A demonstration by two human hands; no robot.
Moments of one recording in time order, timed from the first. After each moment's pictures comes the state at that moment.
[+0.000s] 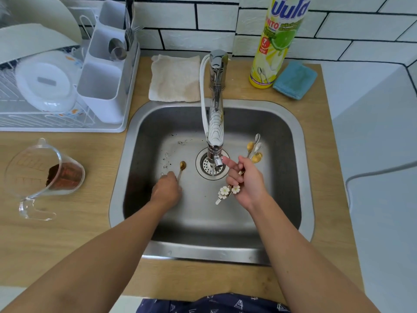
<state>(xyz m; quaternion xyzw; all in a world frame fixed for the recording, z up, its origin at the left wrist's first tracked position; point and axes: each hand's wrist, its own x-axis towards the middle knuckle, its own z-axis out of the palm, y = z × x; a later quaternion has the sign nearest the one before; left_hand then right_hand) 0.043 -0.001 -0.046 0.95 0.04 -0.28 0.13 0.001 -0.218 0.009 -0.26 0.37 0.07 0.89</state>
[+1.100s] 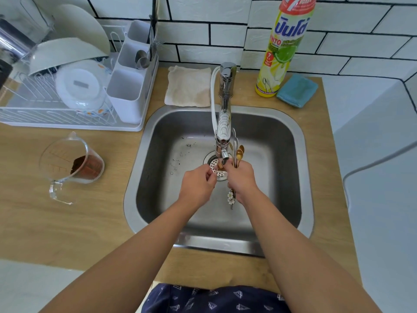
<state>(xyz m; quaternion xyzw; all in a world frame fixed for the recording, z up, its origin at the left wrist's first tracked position) 0.002 -0.062 0.049 0.92 0.02 -0.18 0.35 0.006 -0.189 0.021 -0.66 0.34 0.09 0.67</state>
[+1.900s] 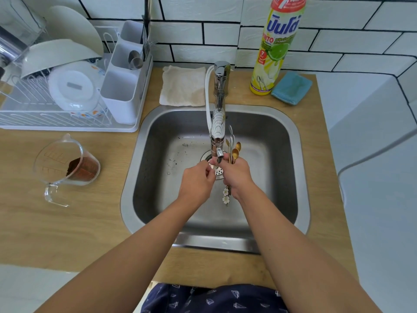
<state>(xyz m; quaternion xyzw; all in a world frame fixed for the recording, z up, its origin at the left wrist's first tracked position) 0.004 -0.070 0.047 0.93 0.00 -0.15 0.34 0.010 -0.189 0.021 -0.60 0.33 0.09 0.72</state>
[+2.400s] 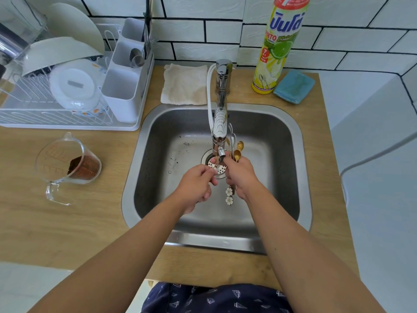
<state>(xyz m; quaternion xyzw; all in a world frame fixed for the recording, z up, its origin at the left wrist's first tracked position) 0.001 -0.057 0.046 0.71 0.12 -0.31 0.62 0.011 -0.202 0.008 -0.59 0.30 0.13 0.74</state>
